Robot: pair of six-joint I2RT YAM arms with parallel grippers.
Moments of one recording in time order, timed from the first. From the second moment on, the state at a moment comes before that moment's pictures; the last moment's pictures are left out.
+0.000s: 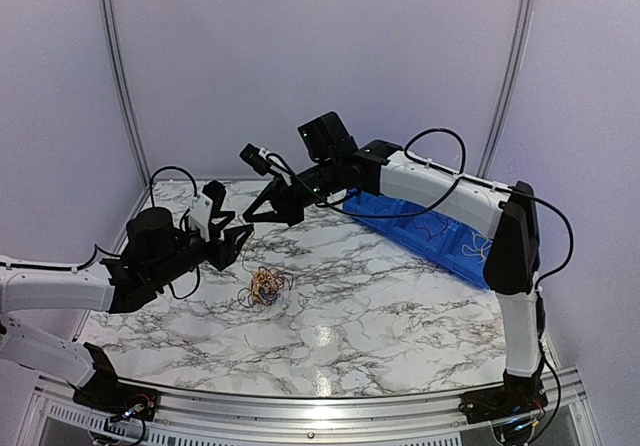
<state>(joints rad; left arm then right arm) -0.76 1.21 0.53 0.56 -0.10 0.04 0.87 2.13 2.06 -0.54 -0.80 -0.15</state>
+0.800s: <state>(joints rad) -0.76 1.19 0.42 0.61 -0.31 -0.17 0.86 2.28 1.82 -0.31 -0.51 -0.20</state>
